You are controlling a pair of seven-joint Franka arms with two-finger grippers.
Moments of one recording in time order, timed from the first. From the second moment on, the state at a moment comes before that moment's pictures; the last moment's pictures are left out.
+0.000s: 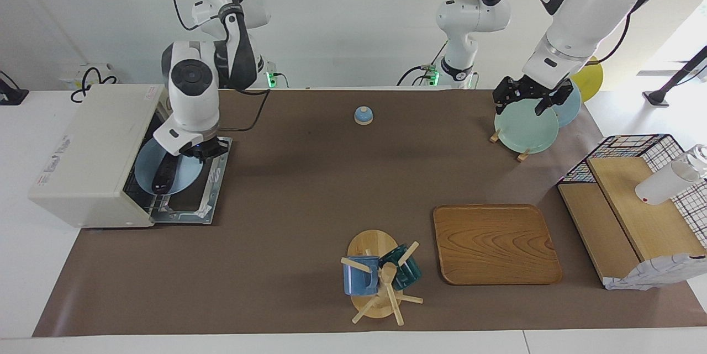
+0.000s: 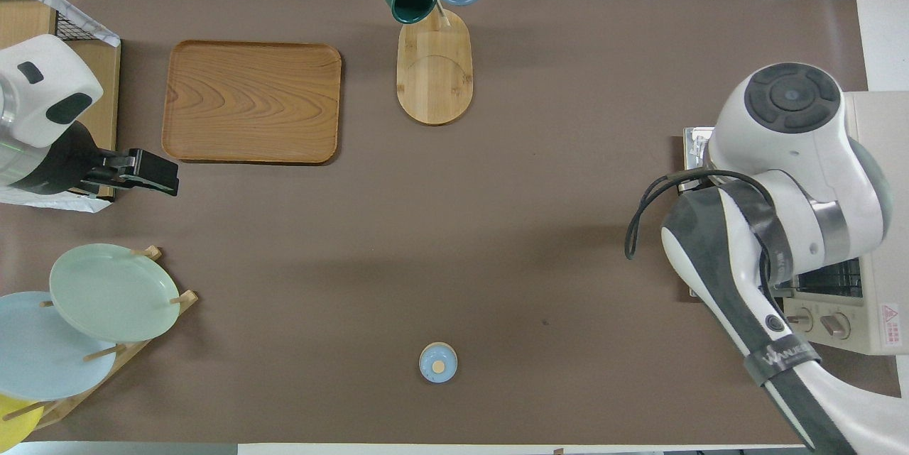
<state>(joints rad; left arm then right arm) -0.08 -0.02 -0.09 -1.67 -0.02 1.56 -0.05 0.15 0.08 -0.11 -2.04 -0.29 1.97 0.06</state>
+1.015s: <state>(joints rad) -0.08 -0.02 -0.09 -1.67 -0.02 1.56 -0.05 0.10 0.03 -0.10 -2.15 -0.25 2.13 -0.04</state>
